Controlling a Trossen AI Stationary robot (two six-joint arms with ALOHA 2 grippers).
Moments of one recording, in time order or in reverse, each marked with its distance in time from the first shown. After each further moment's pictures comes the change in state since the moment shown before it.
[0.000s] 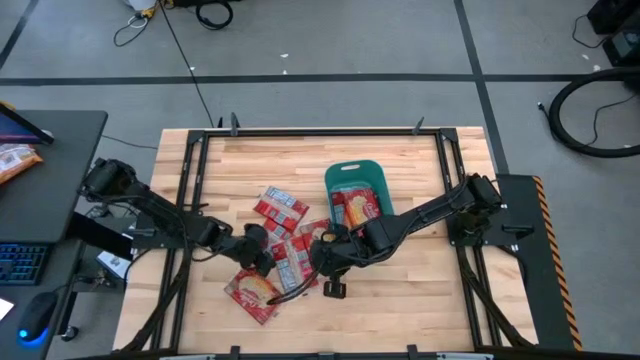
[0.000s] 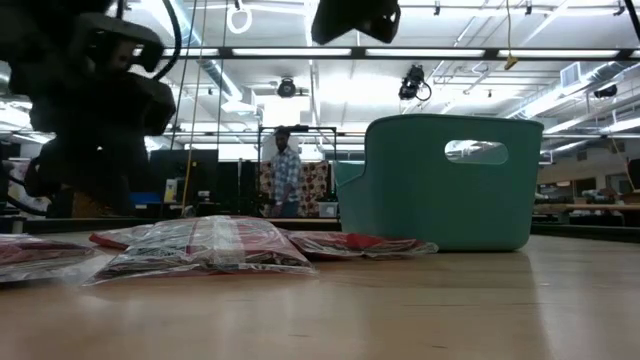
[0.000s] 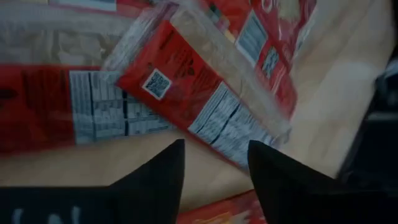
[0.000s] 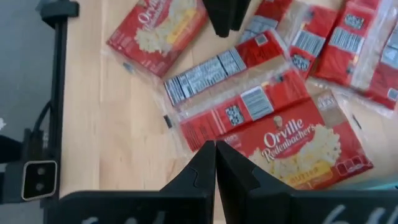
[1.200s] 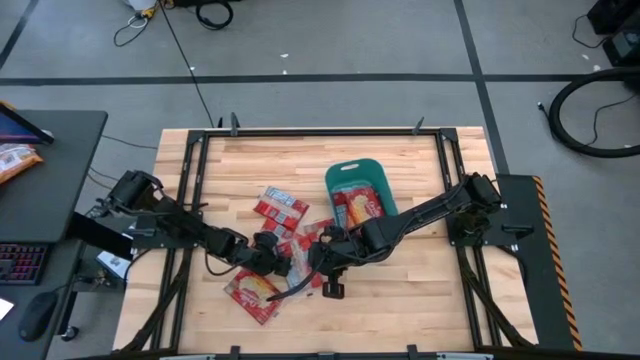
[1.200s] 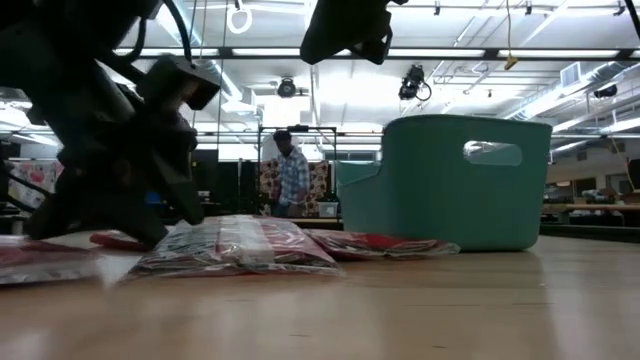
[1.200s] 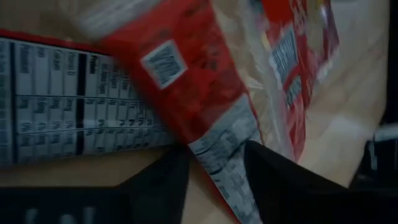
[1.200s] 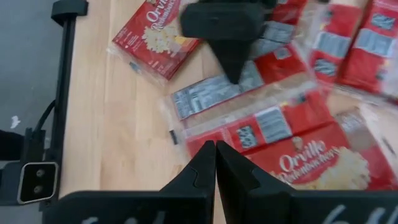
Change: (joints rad) left arm -0.006 0.286 0.075 0.226 -0.118 -0.246; right arm -0.011 0.000 -0.085 0.125 -0.055 -0.029
